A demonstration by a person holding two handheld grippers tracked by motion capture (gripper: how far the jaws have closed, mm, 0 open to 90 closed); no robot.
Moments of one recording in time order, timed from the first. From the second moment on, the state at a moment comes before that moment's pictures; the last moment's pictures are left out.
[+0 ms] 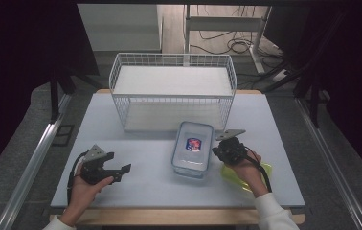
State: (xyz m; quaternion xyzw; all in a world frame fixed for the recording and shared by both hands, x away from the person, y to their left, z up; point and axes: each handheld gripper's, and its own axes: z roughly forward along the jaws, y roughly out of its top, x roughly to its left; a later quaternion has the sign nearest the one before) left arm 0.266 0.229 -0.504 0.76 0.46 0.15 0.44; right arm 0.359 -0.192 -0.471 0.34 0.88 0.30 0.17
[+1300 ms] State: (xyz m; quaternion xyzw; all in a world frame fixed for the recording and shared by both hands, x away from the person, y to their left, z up) left arm 0.265 0.236 -0.504 0.75 0.46 0.15 0.44; right arm 0.322 -0.107 -0.487 0.23 0.92 0.30 0.11
